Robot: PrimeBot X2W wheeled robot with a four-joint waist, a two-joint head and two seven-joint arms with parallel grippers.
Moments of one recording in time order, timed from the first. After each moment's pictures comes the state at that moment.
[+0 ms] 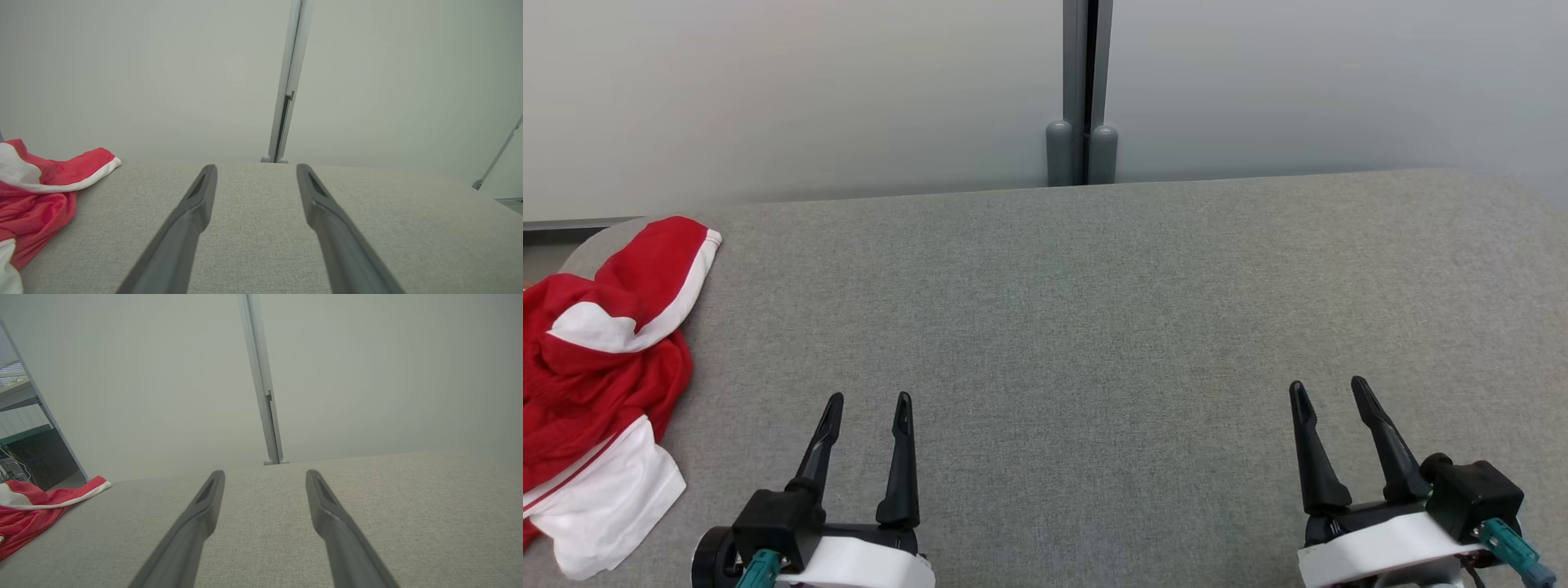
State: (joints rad) left arm 0.04 0.05 -0.24 0.04 -0.27 0.13 -0.21; right arm -0.02 -0.06 0.15 0.17 0.25 0.13 -0.21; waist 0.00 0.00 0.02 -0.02
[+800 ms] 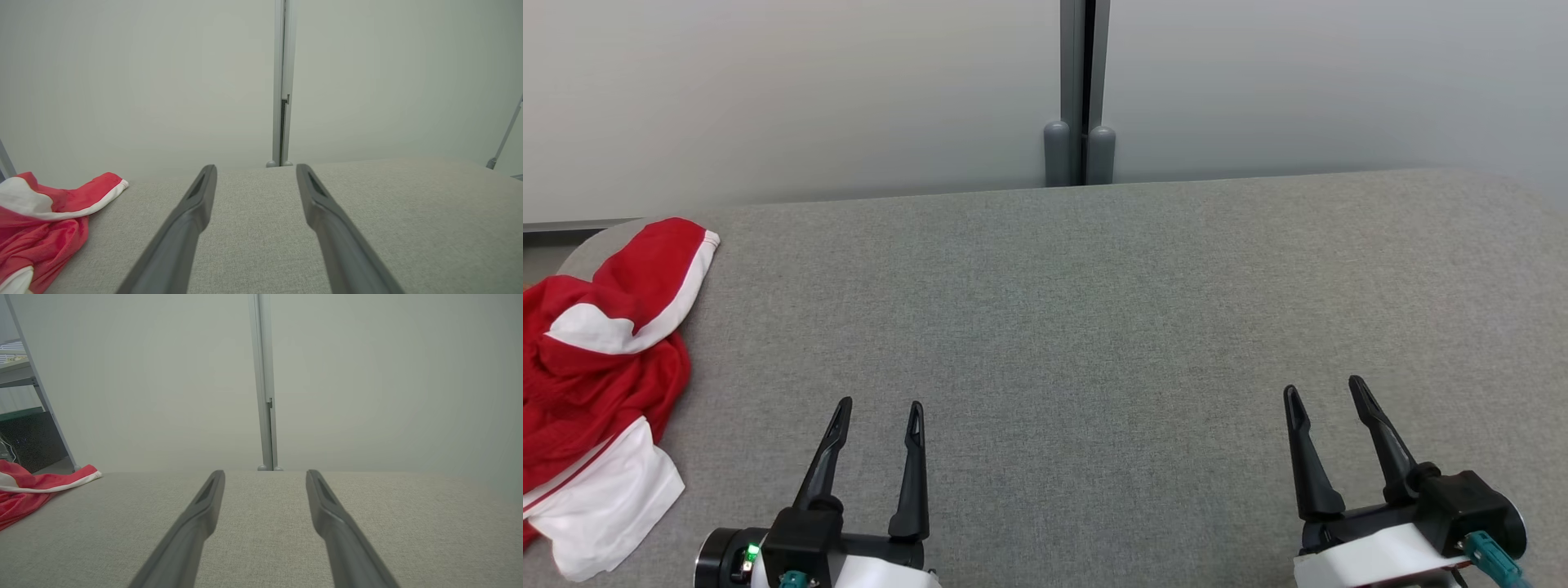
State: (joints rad) left arm 0.05 0.05 -0.24 0.04 -0.13 0.14 -0.26; right arm -0.01 -0.05 0.14 0.17 0.13 0.13 -0.26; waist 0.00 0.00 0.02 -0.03
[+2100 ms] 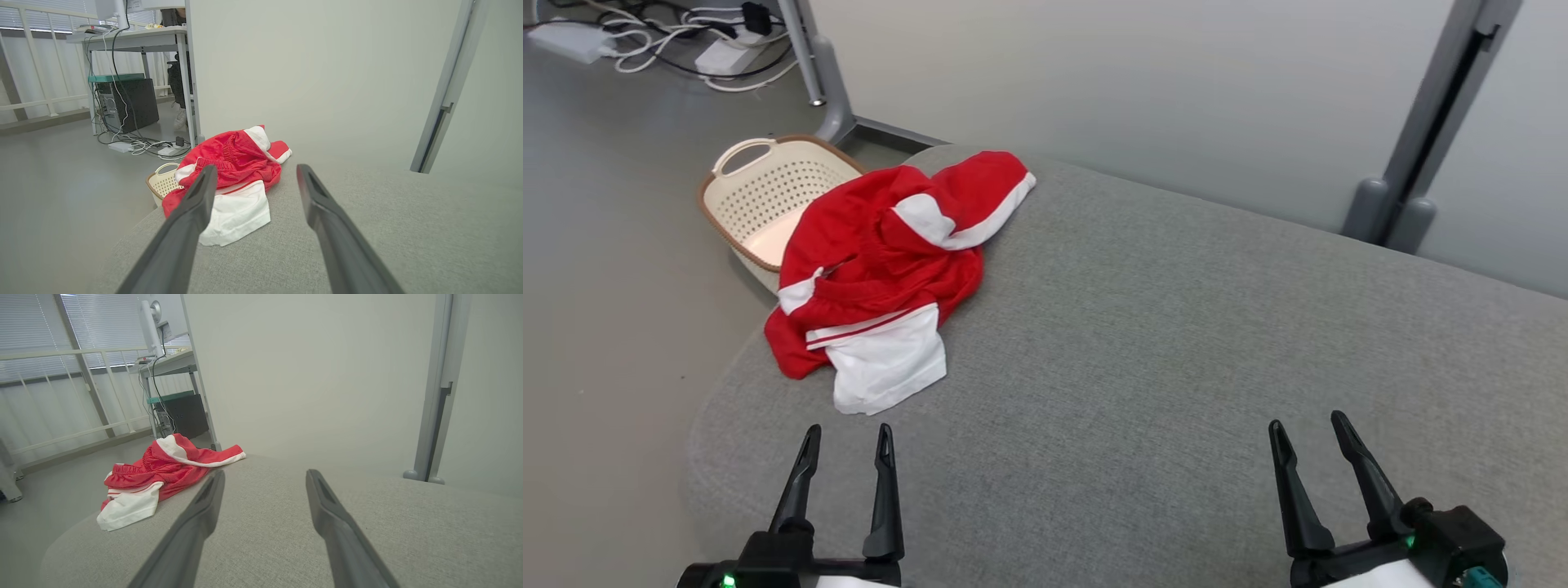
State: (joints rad) left arm 0.11 0.05 -0.20 0.03 -0.16 0.16 -0.26; right arm 0.06 -0.05 0.18 0.14 0.18 0.13 -0.26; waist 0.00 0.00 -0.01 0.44
